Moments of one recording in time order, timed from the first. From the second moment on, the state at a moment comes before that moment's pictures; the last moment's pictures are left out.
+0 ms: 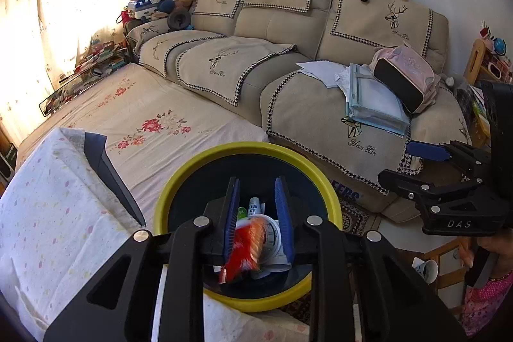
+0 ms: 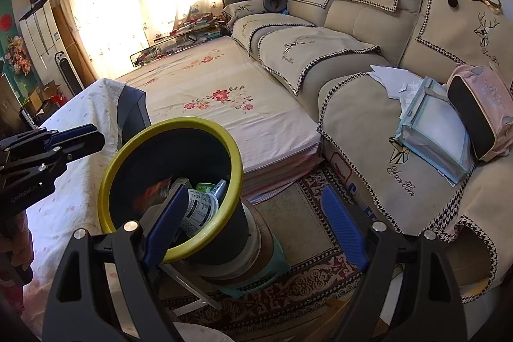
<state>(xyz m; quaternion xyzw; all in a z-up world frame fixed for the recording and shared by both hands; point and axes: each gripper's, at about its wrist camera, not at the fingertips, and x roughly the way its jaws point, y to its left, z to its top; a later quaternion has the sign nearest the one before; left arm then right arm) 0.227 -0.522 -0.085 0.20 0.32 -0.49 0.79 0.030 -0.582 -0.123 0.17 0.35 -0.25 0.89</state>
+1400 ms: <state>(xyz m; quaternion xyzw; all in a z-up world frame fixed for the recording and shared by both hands) 0.292 0.028 -0.098 -0.04 0.30 -0.10 0.95 0.234 -0.276 -0.098 -0.03 0.41 0.06 0.91</state>
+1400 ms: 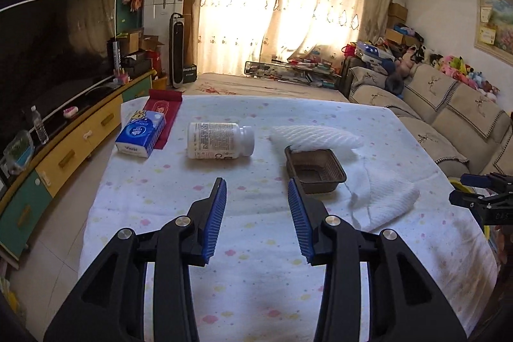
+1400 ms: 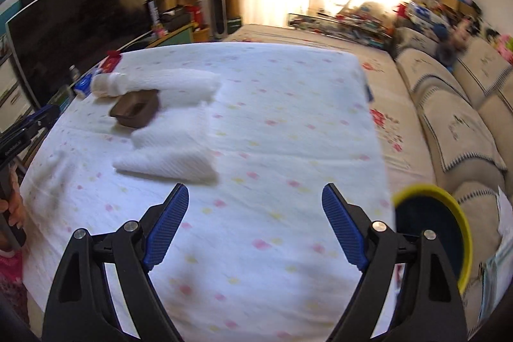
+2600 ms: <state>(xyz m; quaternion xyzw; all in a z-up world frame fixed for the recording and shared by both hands) 0.287 0.007 -0.107 -0.02 0.30 -0.11 0.95 0.250 -0.236 -0.086 0.00 0.40 0.13 0.91</state>
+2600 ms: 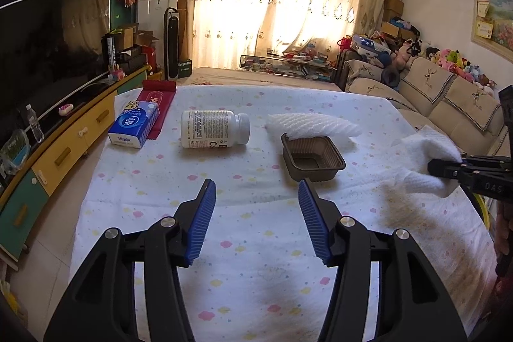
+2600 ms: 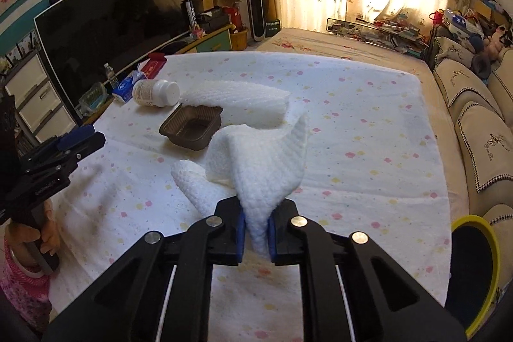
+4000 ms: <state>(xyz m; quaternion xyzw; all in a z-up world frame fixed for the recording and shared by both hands) 0.282 0.013 -0.104 -0.04 0.29 -0.11 0.95 0.160 -0.492 -0.118 0.09 0.39 -0.22 0.89</state>
